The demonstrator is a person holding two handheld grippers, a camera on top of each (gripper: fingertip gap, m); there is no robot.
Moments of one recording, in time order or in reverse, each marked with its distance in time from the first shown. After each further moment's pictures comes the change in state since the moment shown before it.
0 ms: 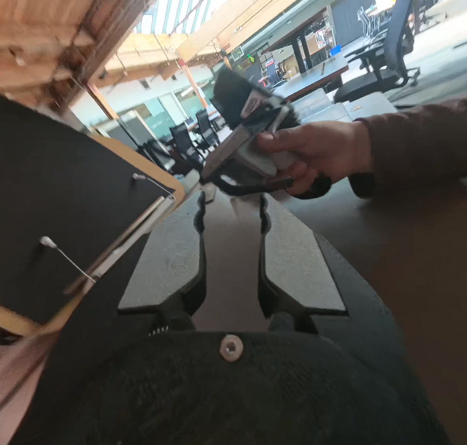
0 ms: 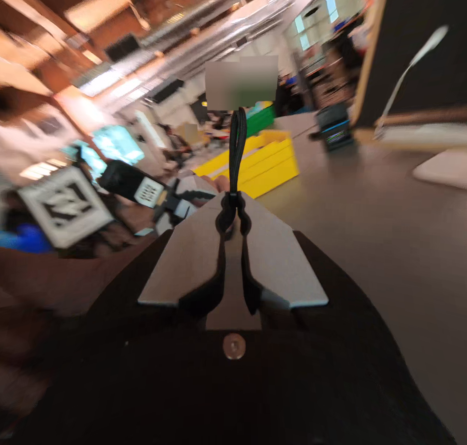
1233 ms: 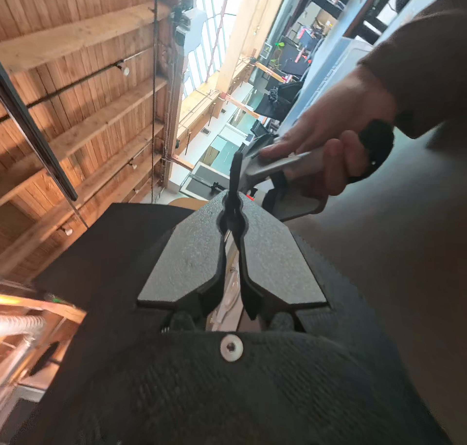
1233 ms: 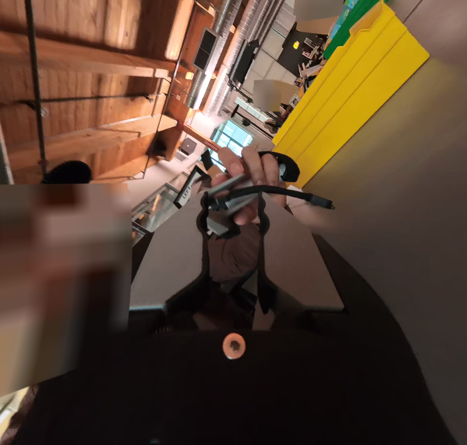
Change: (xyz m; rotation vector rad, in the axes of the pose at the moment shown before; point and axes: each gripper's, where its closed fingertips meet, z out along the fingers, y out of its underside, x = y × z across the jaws) left arm 0.018 -0.025 0.006 0.036 -0.168 0.630; right arm -0.025 0.034 0.008 -0.155 -0.382 0.608
